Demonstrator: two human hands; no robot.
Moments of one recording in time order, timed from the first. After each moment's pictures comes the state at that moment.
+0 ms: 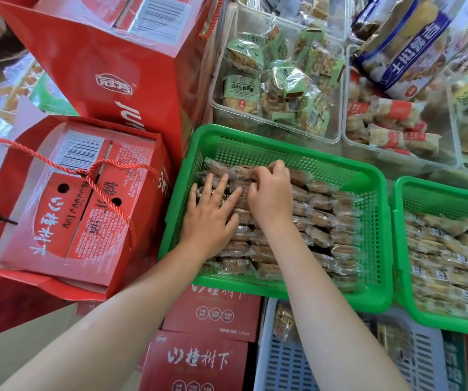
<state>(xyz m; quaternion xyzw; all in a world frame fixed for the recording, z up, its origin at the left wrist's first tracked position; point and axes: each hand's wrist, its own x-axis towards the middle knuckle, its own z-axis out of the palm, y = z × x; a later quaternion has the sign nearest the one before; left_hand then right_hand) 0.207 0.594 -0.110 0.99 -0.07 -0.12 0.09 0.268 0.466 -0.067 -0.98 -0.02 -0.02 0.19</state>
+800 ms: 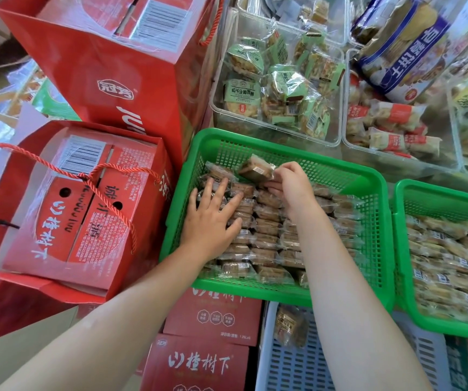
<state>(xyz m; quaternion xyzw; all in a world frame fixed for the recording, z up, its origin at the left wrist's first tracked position) 0.208 0.596 -0.108 0.98 -0.06 -0.15 0.10 0.302 0.434 -0.047 -0.75 0.26 0.18 0.58</state>
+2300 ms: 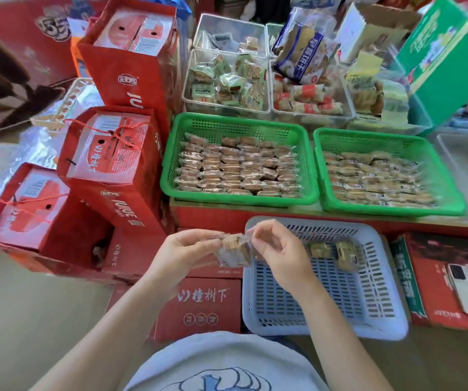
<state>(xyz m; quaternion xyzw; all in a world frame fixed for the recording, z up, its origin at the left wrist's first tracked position) -0.084 0.575 0.062 0.61 0.14 -0.22 0.75 -0.086 0.362 0.068 -0.80 -0.01 0.10 0.59</state>
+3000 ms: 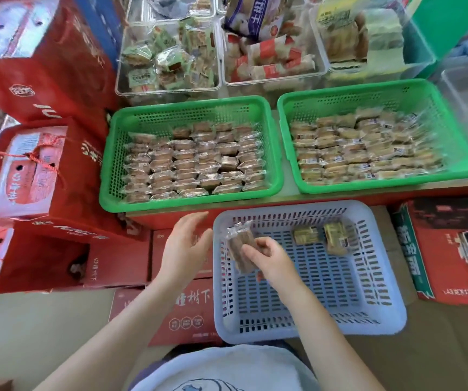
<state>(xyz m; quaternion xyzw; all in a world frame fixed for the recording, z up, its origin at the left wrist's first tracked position) -0.019 0.441 0.004 0.90 0.09 -0.12 0.41 -0.054 0.251 -0.048 -0.69 0.24 0.26 0.64</state>
